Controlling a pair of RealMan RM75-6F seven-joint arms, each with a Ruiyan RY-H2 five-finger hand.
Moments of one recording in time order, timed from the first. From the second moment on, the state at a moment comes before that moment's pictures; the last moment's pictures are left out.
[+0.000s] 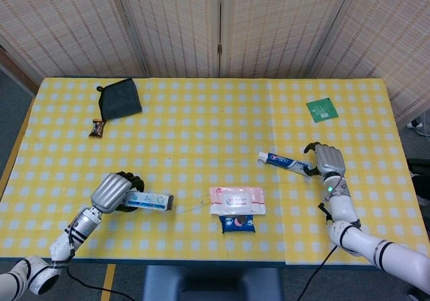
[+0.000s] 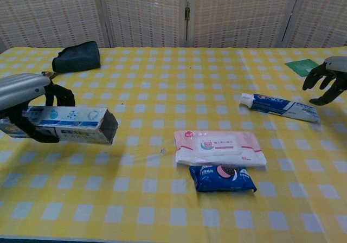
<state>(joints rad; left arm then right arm) -0.59 -1.47 0.05 -1.20 1.63 1.19 -0.17 0.66 -1.44 0.31 -1.37 -0.50 0.83 -0.49</state>
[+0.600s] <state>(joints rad) -0.57 -1.45 0.06 -1.21 1.65 1.20 -0.18 0.85 -1.52 0.30 -1.29 -0.33 0.79 -0.51</state>
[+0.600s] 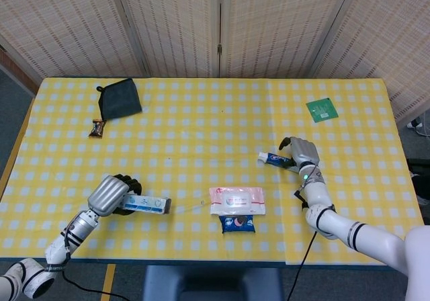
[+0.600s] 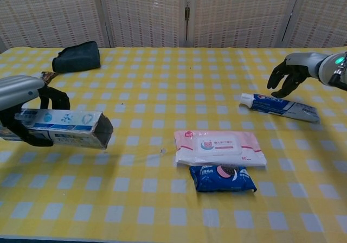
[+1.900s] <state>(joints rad) -0.56 -1.42 0.06 -1.23 1.66 1.21 -0.20 0.98 -1.67 0.23 -1.19 -0.23 0.90 -0.74</state>
